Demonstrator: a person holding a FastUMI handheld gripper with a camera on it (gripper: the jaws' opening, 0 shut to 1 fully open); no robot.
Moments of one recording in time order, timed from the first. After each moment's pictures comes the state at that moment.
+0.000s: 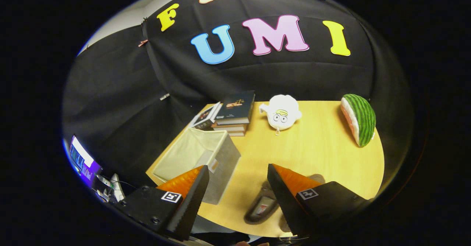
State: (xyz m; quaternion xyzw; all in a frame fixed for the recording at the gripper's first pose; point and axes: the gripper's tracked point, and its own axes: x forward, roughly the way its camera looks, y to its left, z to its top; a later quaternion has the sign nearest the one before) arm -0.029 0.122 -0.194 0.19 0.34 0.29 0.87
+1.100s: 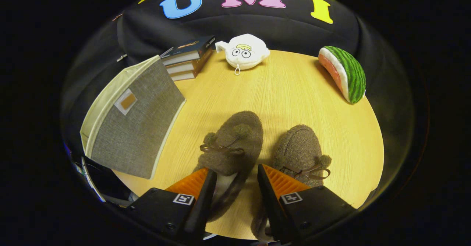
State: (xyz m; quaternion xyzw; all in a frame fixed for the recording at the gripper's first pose) arm -0.053 0.124 -0.396 0.08 0.49 0.20 0.85
